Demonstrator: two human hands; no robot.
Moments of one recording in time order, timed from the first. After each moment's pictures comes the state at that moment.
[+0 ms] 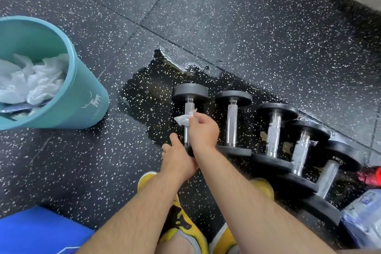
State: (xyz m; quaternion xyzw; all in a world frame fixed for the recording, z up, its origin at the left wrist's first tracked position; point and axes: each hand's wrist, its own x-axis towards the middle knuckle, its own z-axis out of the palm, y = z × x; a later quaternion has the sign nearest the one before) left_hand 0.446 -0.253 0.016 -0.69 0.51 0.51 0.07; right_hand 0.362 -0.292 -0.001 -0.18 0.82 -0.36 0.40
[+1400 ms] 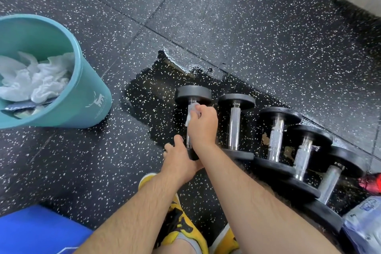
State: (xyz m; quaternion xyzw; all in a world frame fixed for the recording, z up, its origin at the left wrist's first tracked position) left_hand 0.451 -0.256 0.014 -0.67 0.54 0.50 0.08; right_hand 0.359 -0.314 -0.013 -0.36 0.82 -0.32 0.31
